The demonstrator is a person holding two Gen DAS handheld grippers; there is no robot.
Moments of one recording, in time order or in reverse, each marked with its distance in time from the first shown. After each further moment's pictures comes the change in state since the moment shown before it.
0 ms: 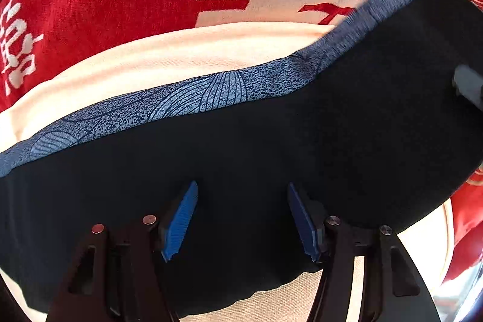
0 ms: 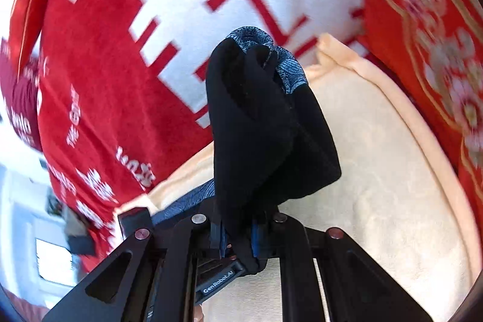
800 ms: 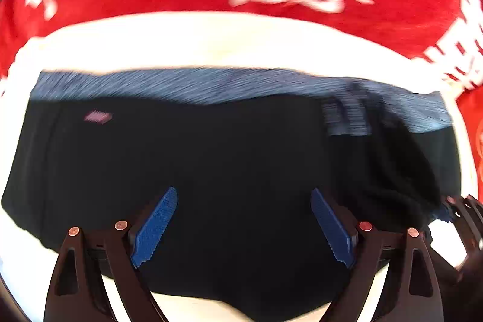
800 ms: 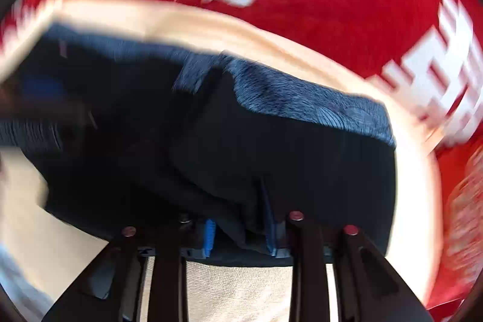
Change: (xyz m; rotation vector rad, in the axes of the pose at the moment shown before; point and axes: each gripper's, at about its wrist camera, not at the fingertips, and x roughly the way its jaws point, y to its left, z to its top) left arm -0.077 0.308 -0.072 -0.270 0.052 0.125; right arm 0.203 0.229 -0.227 -0.903 0.227 -0.624
